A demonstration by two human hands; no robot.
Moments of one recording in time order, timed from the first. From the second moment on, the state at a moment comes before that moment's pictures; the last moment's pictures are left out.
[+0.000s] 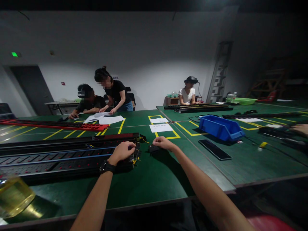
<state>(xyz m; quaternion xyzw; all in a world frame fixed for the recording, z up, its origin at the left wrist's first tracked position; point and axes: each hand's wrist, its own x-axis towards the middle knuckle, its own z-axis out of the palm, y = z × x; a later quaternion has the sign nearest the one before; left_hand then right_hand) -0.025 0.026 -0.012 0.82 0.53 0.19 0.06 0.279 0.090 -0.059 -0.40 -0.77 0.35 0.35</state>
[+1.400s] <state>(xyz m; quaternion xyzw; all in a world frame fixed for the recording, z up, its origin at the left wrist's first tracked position) -0.012 0.017 -0.009 0.76 0.62 0.17 0.06 0.193 0.023 -0.040 -0.43 -0.84 0.08 0.32</state>
